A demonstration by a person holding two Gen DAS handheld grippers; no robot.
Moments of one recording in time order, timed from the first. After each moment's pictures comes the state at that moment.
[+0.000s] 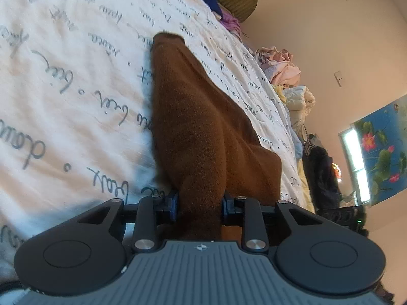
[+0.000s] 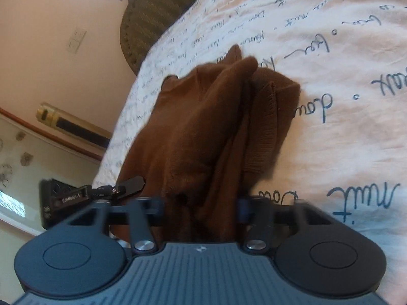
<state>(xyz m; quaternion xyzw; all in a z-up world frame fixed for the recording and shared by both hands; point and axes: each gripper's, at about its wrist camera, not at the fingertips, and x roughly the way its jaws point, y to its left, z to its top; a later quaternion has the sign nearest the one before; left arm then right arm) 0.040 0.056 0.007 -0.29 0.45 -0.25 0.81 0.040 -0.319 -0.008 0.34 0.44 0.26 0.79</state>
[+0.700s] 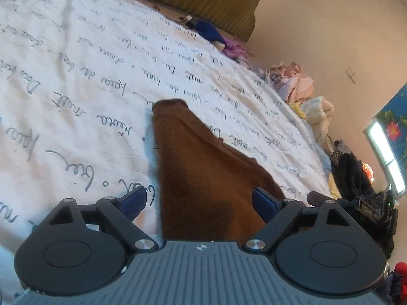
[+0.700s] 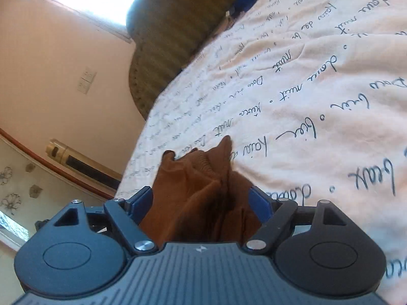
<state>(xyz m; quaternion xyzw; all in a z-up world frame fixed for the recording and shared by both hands) 0.089 0.053 0.024 -0.21 0.42 -0.20 0.86 0.088 -0.350 0.009 0.37 0.38 0.23 0.82</state>
